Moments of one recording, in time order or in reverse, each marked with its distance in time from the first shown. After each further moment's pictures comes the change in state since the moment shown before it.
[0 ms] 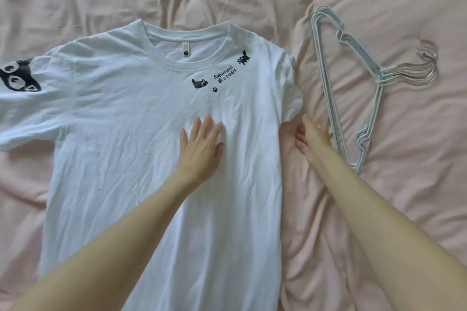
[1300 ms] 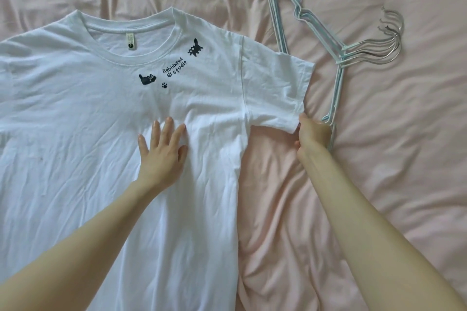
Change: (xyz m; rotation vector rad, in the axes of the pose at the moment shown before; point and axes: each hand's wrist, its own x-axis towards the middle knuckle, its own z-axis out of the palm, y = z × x) left_hand 0.001 0.025 0.032 0.120 -0.104 -0.184; right_hand 0.039 0.003 -0.070 -0.027 0.323 0.048
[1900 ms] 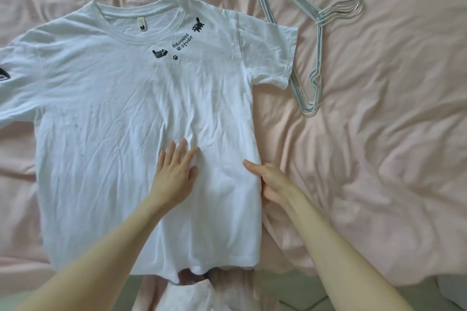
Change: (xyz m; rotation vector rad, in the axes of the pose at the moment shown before) left_hand -0.127 -0.046 0.027 -0.006 -0.046 0.246; right_hand -0.160 0.150 -0.040 0.115 -0.734 0.335
